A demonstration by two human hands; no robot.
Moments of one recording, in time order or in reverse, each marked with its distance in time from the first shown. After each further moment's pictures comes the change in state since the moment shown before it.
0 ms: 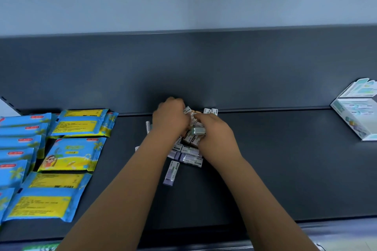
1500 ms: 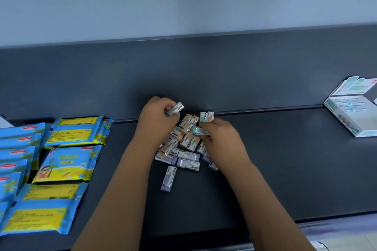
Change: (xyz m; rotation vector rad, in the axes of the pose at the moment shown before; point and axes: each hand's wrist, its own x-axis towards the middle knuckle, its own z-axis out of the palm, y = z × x) left_hand -0.018 -0.015 -0.024 -0.391 0.171 0.119; right_hand -0.004 0.022 -0.009 -0.204 0.041 -0.011
